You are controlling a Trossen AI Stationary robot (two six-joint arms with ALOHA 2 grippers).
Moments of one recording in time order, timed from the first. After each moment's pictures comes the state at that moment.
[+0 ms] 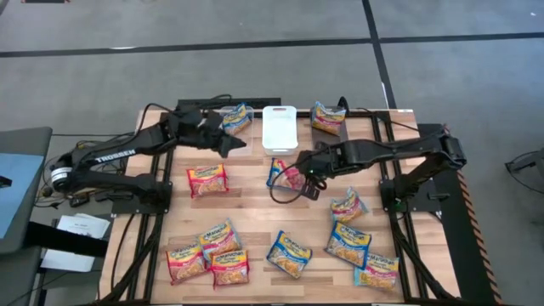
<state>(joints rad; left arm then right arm) 0.43 1.07 0.88 -0.16 0.21 -0.69 0.03 1.52 1.33 -0.87 0.25 0.28</state>
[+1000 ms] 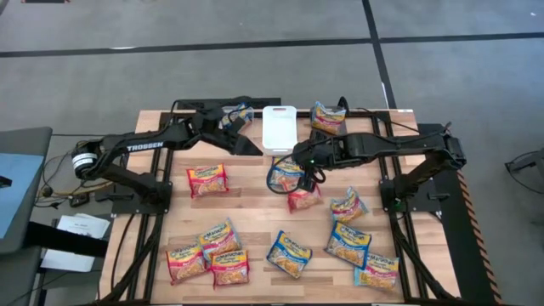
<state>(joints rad) 0.47 1.33 0.88 0.13 0.62 -0.95 0.00 1.52 1.41 -0.84 0.30 0.15</state>
